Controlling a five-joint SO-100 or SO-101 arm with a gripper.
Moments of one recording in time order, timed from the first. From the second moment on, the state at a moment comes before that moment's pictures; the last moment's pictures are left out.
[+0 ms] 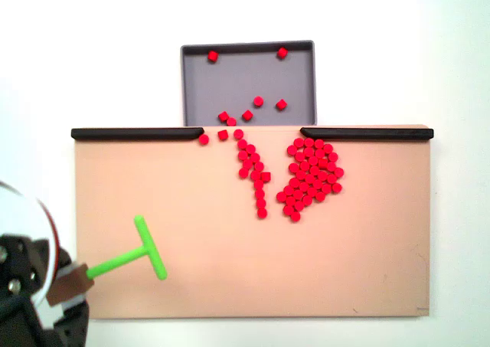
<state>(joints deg) -21.4 76.7 66.4 98.7 -1.1</state>
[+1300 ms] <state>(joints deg) 0.0 97.8 92.2 94.3 -82.4</state>
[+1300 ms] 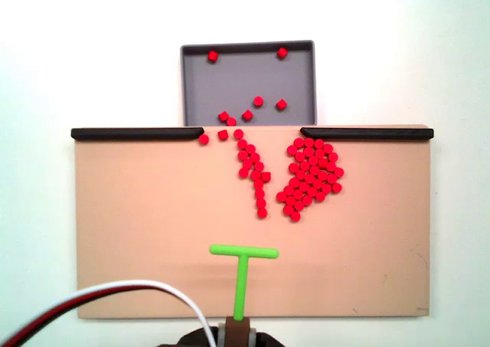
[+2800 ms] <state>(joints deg) 0.2 96.7 92.2 94.2 -87.4</state>
